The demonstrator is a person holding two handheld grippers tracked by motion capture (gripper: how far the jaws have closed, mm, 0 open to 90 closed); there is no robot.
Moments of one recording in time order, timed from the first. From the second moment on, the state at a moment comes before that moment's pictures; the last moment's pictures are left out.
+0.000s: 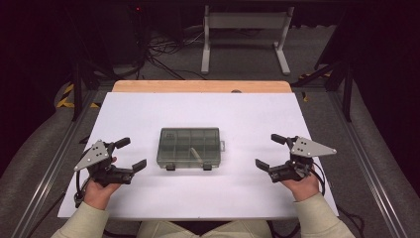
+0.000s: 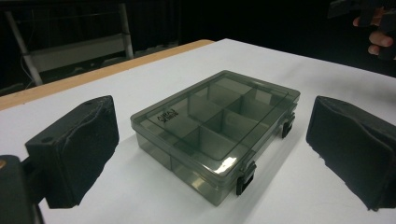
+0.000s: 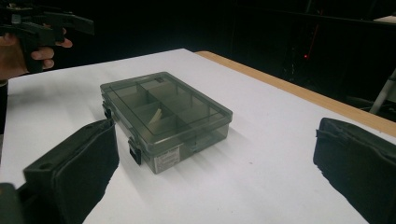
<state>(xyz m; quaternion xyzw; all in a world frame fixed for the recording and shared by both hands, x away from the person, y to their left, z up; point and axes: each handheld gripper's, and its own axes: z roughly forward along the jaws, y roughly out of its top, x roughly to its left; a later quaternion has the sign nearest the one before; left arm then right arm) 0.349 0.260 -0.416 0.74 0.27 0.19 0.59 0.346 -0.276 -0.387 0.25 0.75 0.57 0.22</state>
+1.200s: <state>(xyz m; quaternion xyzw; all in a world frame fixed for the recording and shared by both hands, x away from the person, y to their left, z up) 0.345 0.264 -0.455 0.75 0.28 0.19 0.57 0.343 -0.286 -0.443 0.27 0.76 0.55 0.21</state>
